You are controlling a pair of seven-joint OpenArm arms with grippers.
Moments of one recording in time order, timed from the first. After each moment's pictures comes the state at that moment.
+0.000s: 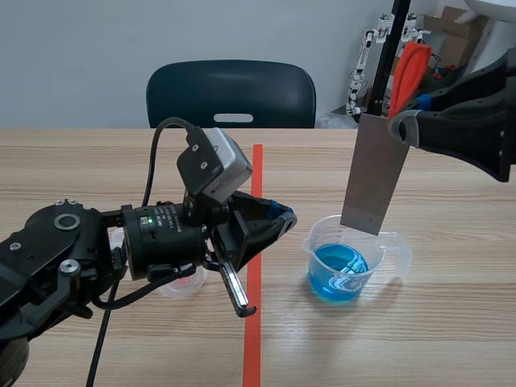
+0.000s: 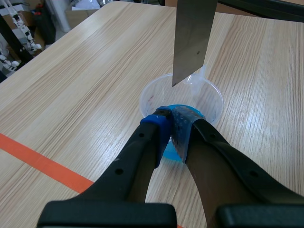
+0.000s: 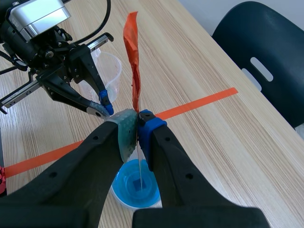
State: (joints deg) left arm 2.4 -12.9 19.9 85.8 5.5 -44.9 -10.0; right arm -11.9 60.8 -2.4 108.6 42.9 45.3 -3.5
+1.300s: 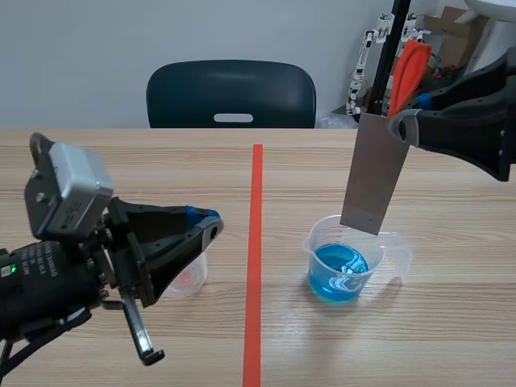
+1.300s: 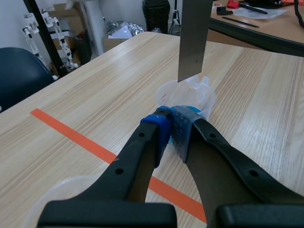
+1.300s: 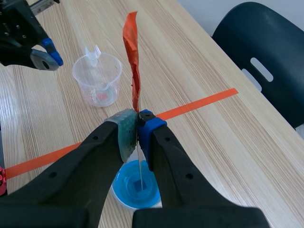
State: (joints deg) left arm 23.5 -20.5 5.3 99.2 5.5 -44.8 -27.0; right arm -11.9 60.8 -2.4 108.6 43.4 45.3 -3.5
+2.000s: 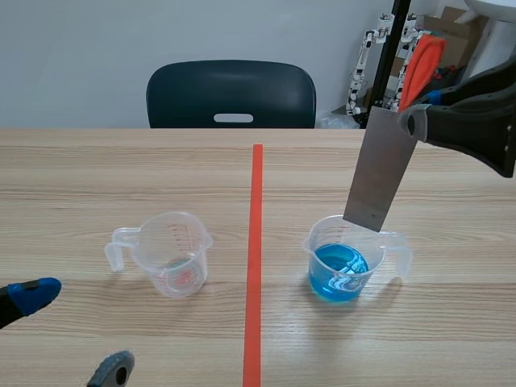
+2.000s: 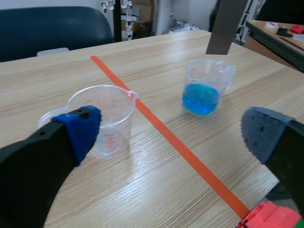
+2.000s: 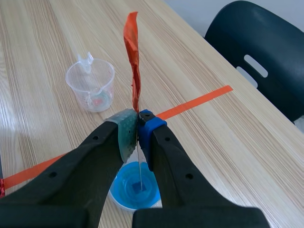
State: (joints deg) left arm 54.1 -15.4 -9.1 101.8 5.4 -35.1 -46.8; right arm -11.9 60.8 -2.4 105.5 45.3 45.3 -1.8
